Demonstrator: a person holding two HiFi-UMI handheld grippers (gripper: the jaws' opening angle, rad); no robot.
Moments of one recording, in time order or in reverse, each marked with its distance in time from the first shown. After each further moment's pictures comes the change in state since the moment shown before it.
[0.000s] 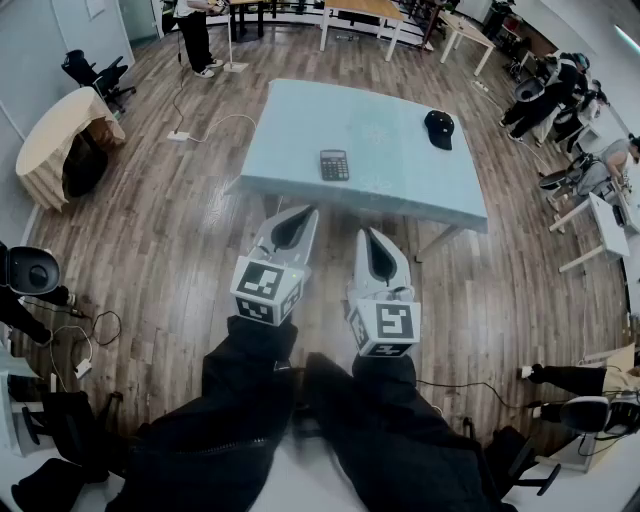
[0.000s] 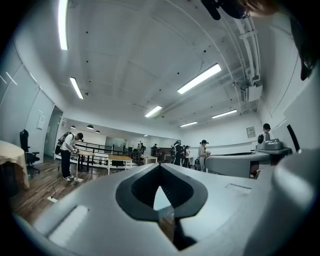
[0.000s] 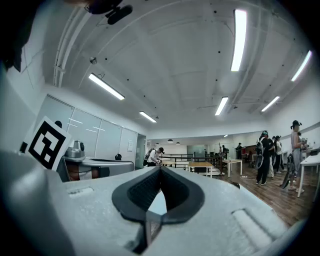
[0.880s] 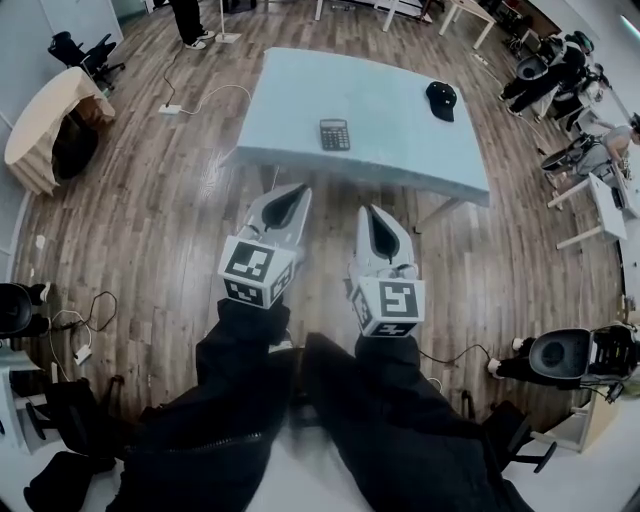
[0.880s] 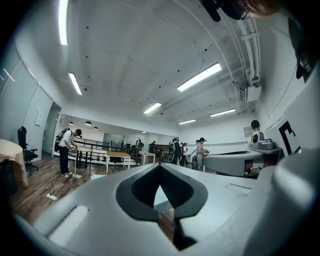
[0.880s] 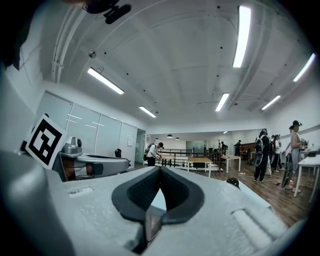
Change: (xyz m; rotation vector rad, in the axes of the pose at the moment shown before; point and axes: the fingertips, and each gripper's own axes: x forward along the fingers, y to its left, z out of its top) left arm -0.013 0.026 -0.013 -0.006 0.033 -0.028; right arm 0.013 0.014 -0.019 -0.003 0.061 -0.011
